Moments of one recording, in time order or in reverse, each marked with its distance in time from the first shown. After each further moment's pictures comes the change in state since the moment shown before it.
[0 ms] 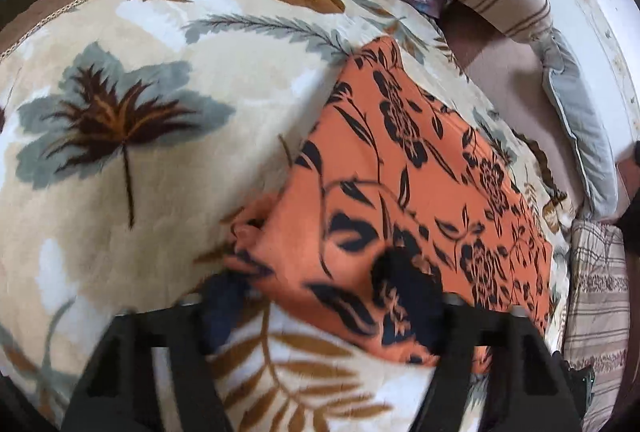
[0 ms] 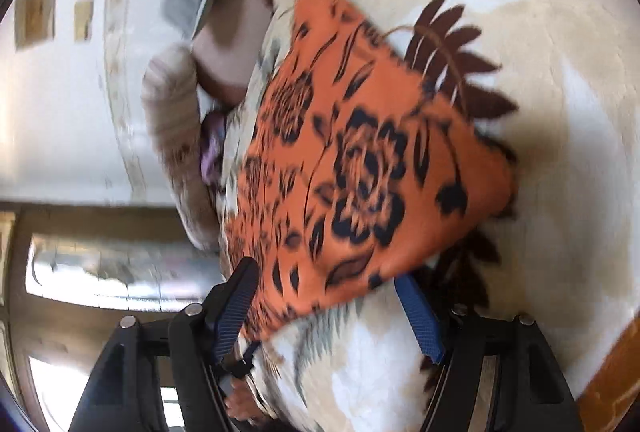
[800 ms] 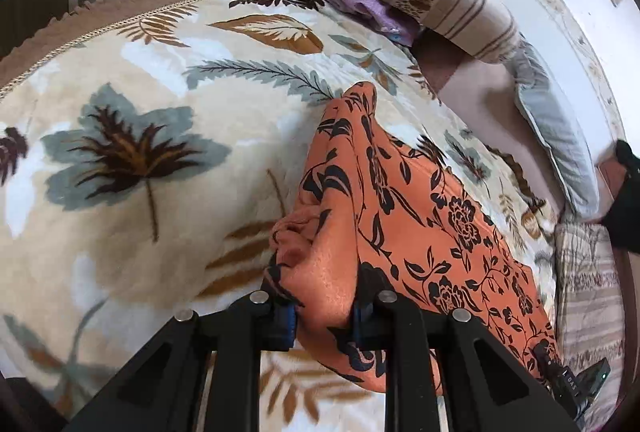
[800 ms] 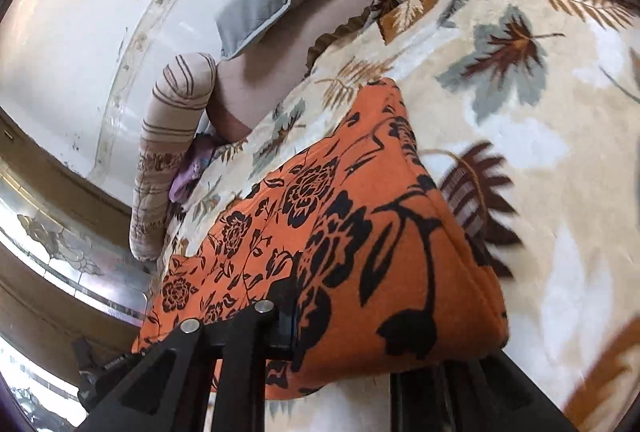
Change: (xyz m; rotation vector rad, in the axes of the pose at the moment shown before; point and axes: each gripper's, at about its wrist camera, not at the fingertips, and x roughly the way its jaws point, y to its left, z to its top) left arm -0.049 -0.001 -0.008 0.053 -0.088 -0.047; right arm -0.029 0.061 -0.026 -0.370 -0.238 -0.211
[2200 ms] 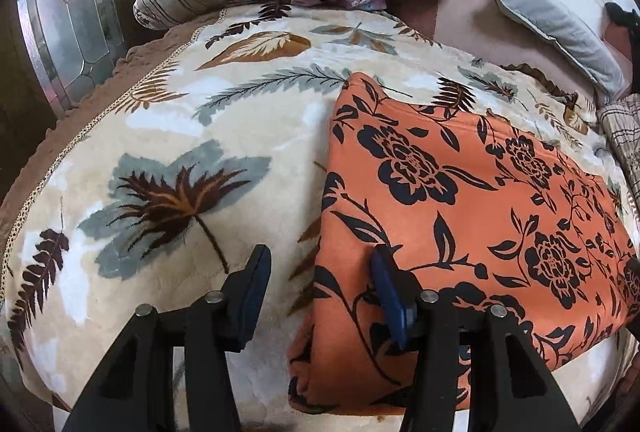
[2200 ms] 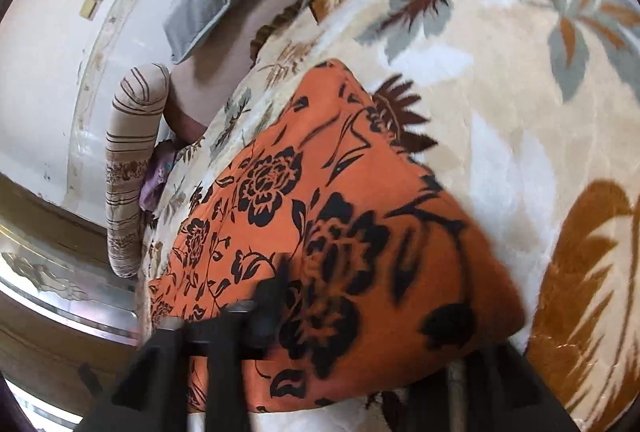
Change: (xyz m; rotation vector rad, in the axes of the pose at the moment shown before) left arm 0.024 0.009 -0.012 0.410 -0.038 0.206; right arm -0.007 -0.030 -0.035 0.160 -0.005 -0.056
